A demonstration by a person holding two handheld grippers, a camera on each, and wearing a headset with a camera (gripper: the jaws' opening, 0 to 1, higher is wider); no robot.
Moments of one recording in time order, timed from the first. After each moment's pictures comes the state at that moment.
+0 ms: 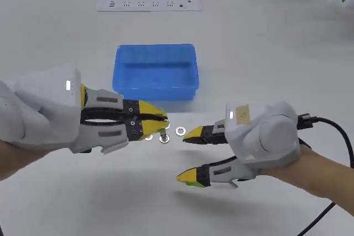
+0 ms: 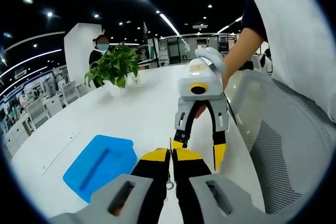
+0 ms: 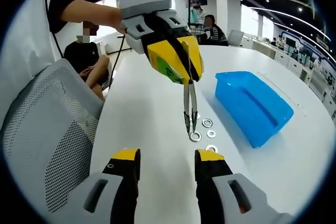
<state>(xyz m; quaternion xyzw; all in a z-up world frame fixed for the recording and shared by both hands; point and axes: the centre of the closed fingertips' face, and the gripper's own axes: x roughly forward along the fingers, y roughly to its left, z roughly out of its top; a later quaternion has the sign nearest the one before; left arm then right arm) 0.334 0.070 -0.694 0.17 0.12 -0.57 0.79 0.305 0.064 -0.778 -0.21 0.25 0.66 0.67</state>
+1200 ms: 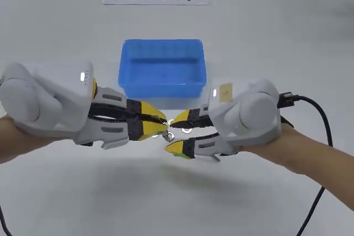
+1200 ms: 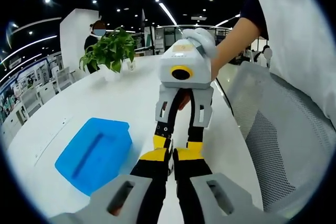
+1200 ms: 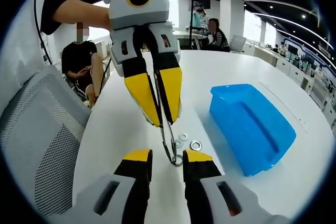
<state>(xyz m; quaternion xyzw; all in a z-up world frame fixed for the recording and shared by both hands) 0.332 0.084 -0.717 0.17 0.18 -0.58 0.77 0.332 0.102 -0.775 -0.22 0.23 0.67 0.67</state>
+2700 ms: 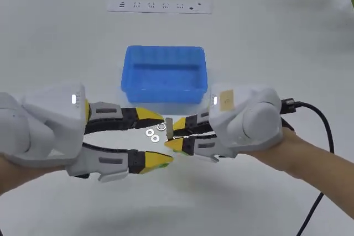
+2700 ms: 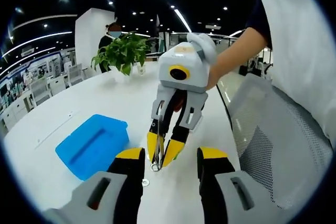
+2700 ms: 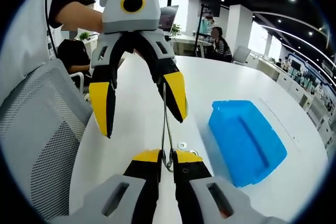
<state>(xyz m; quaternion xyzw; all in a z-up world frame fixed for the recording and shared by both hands) 0.310 0.087 -0.705 0.12 0.17 -0.54 0.82 0.328 0.102 -0.754 -0.25 0.18 0.68 0.67</state>
